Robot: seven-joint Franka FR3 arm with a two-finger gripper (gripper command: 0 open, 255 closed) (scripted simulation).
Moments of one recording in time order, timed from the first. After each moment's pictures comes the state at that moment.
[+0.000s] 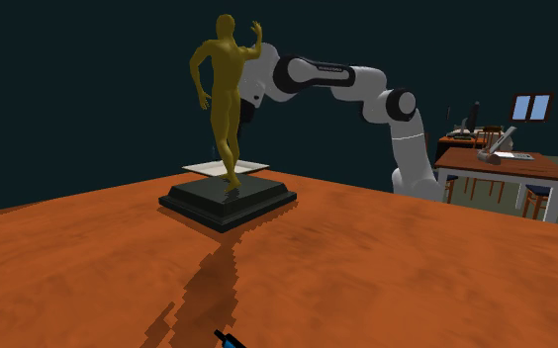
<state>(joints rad) 0.09 0.24 0.42 -1.40 0.08 2.04 0.28</state>
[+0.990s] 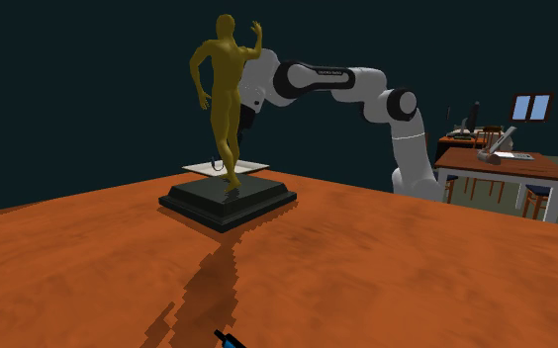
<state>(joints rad) 0.08 0.23 0.42 -1.45 0.09 2.08 0.27</state>
